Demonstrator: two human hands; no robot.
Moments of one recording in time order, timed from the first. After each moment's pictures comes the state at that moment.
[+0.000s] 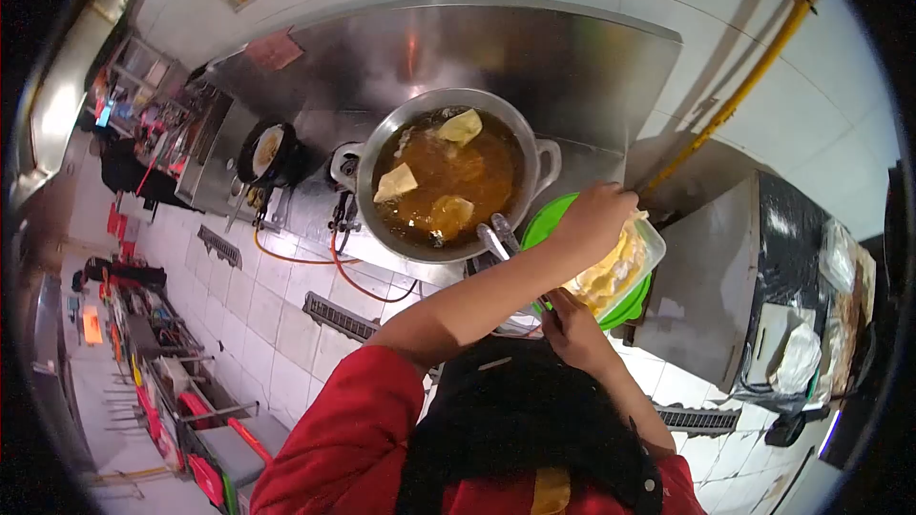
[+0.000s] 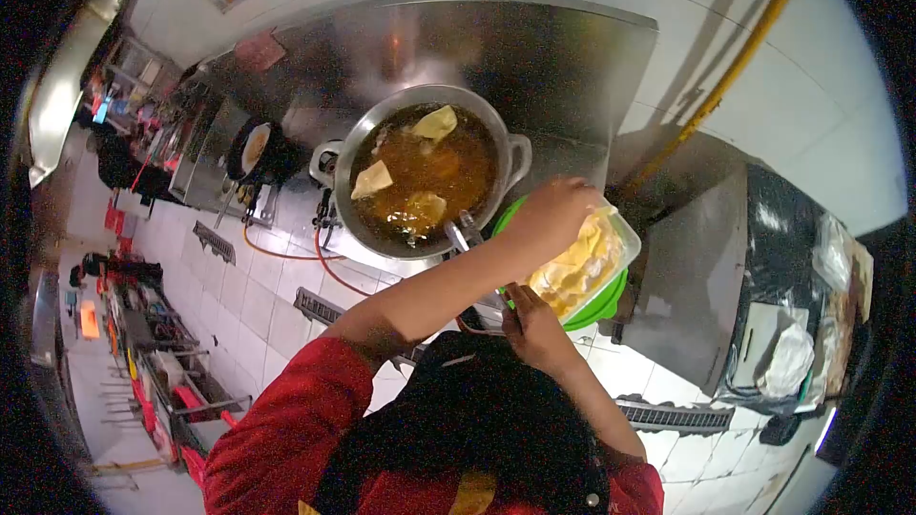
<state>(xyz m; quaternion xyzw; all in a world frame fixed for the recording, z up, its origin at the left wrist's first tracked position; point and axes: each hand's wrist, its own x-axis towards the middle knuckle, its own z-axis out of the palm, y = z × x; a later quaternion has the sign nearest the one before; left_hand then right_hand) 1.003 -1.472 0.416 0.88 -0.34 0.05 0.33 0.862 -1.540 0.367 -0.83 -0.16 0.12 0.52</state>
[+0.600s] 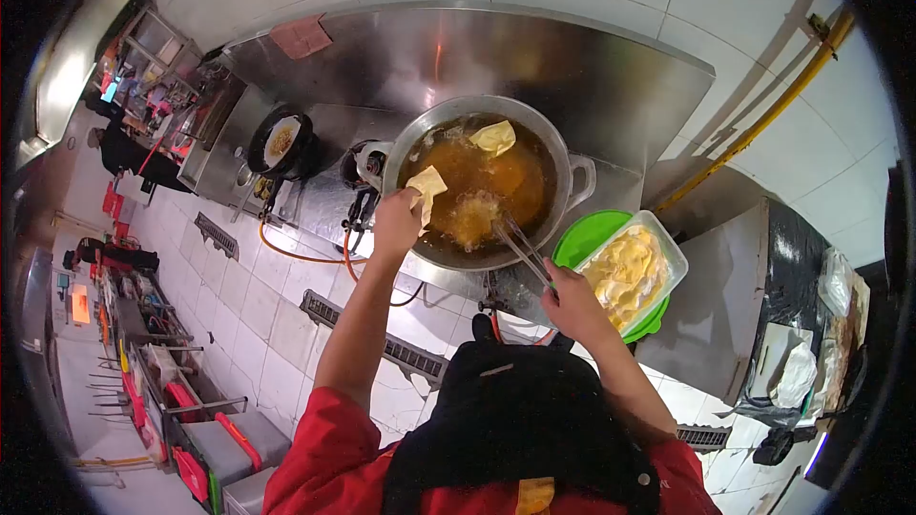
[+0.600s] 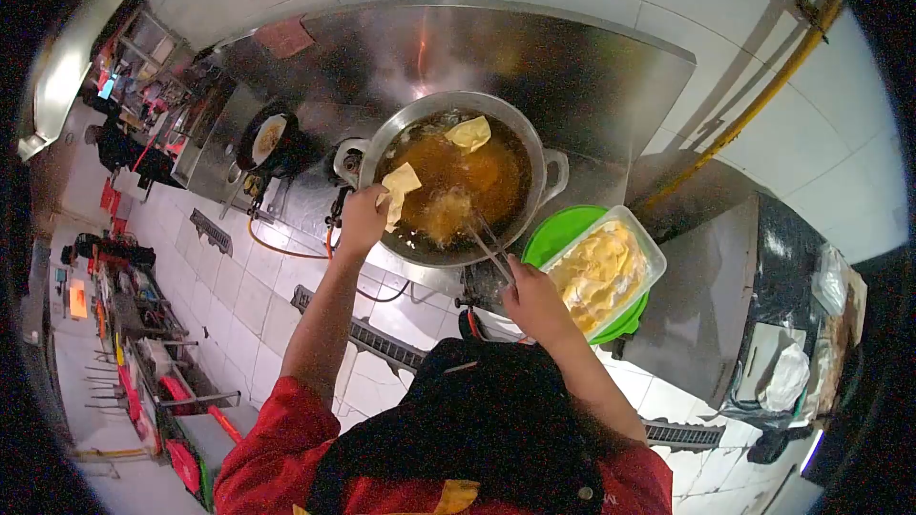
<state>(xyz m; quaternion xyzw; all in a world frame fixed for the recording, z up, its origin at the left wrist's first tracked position) 1.007 -1.139 0.351 0.96 -0.02 0.15 0.23 0.914 -1.472 0.363 -0.89 -0.18 0.09 0.42</state>
